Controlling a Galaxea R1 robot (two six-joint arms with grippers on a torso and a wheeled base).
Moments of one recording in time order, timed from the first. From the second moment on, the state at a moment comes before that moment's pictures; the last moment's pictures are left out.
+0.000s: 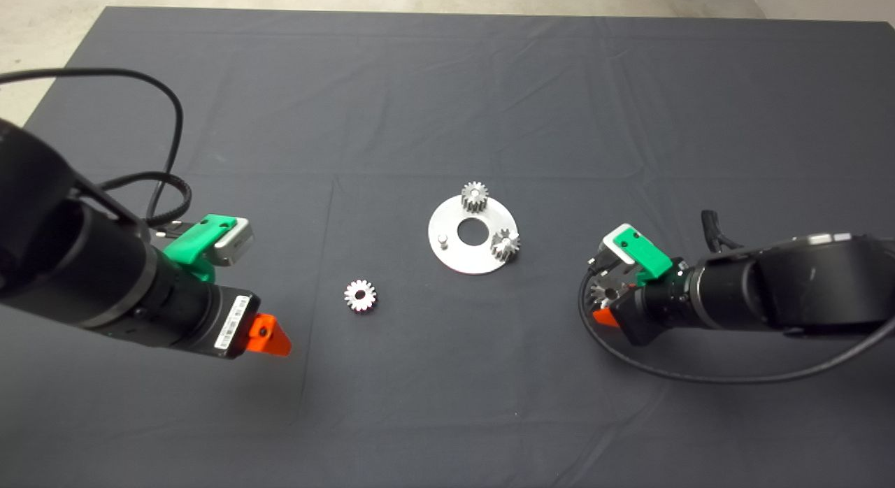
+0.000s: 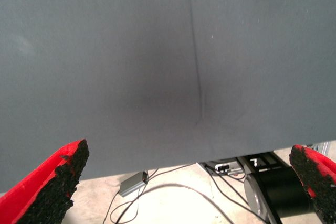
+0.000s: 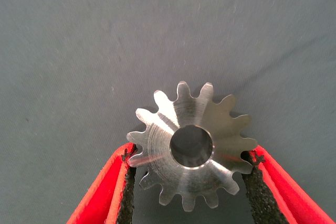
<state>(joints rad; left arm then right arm) -0.56 2.11 -0.53 0.16 1.49 -1.44 0.12 2.26 -0.60 -0.83 -1.46 1.12</state>
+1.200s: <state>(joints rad) -0.42 2.26 -0.67 0.39 1.48 -1.48 0.08 2.13 -0.56 -0.90 -1.46 1.13</state>
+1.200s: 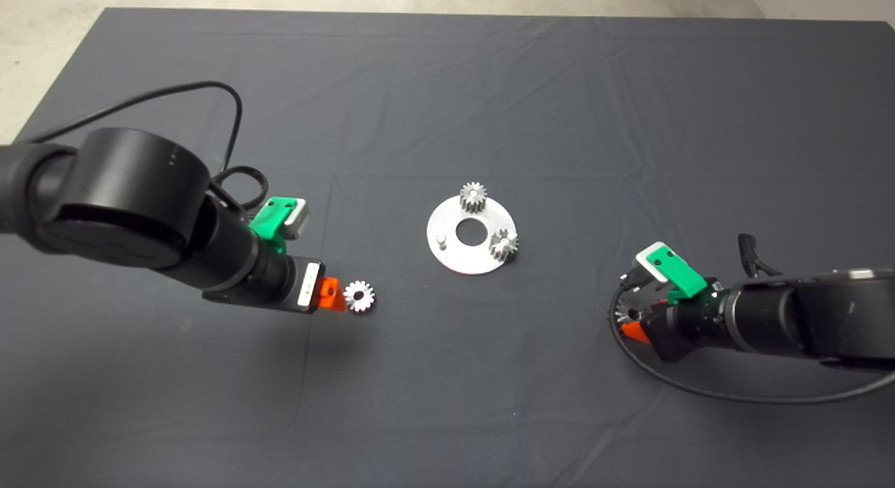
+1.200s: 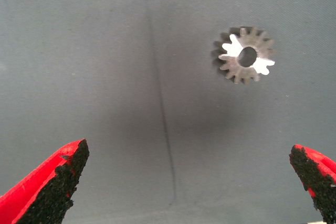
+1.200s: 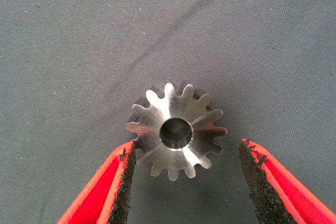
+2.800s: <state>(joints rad) -0.37 2.33 -0.76 0.46 1.46 -1.49 0.81 1.89 -0.36 0.13 -1.44 1.28</state>
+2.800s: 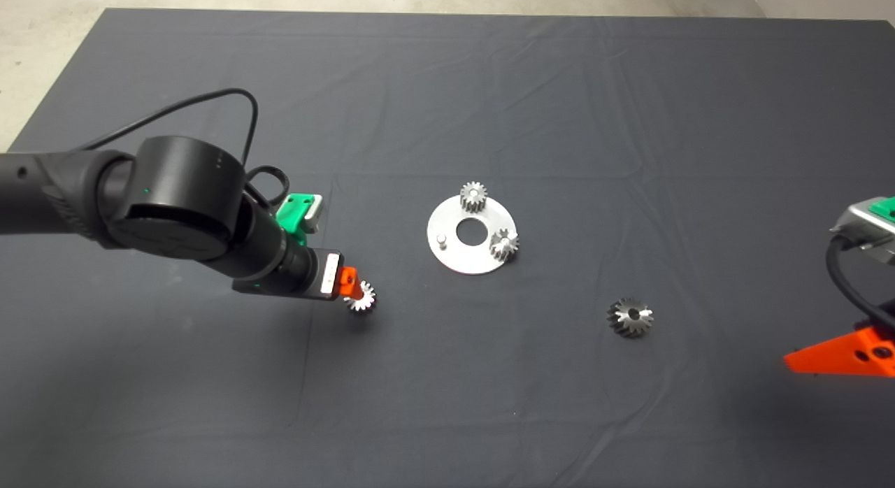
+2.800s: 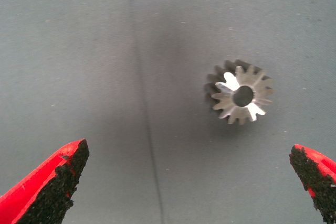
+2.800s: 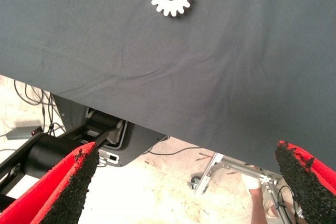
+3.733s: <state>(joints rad) -0.26 2.46 -0.84 0.56 1.46 -1.50 0.81 1.89 -0.36 0.13 -1.44 1.28</state>
